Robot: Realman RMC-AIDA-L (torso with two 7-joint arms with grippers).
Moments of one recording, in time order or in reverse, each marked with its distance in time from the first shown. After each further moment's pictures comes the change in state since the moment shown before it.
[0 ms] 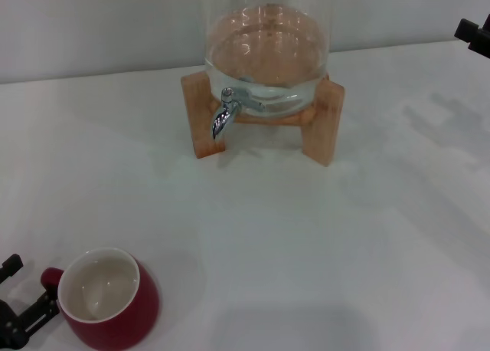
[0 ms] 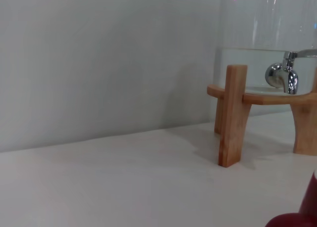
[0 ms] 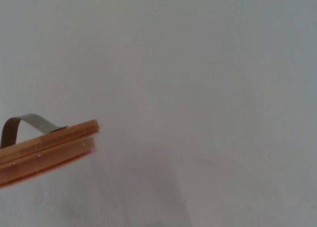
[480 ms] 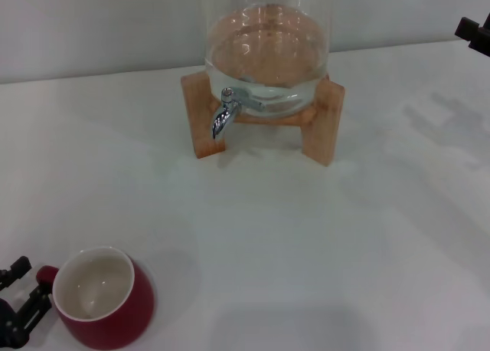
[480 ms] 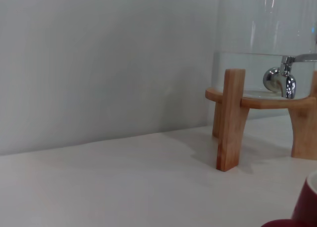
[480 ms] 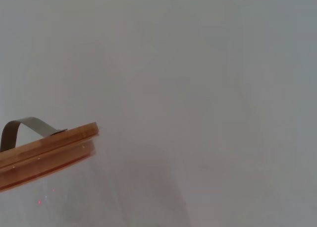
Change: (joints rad) left arm -0.002 0.001 0.000 0.000 0.001 -0.010 -0.006; right arm 0.001 0.000 0.000 0.005 0.009 0.000 -0.002
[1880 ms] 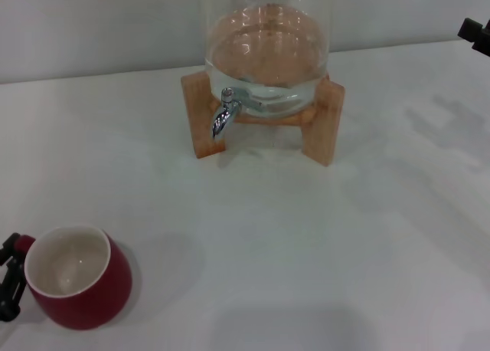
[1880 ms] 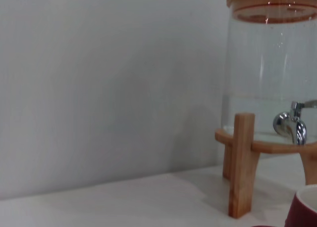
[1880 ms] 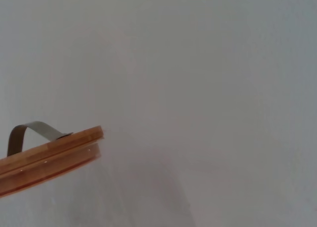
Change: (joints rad) left arm -0.018 -0.001 -0.009 -0.008 -0.080 -0.055 0.002; right arm -0.011 0.000 0.003 0.001 0.014 0.024 0.000
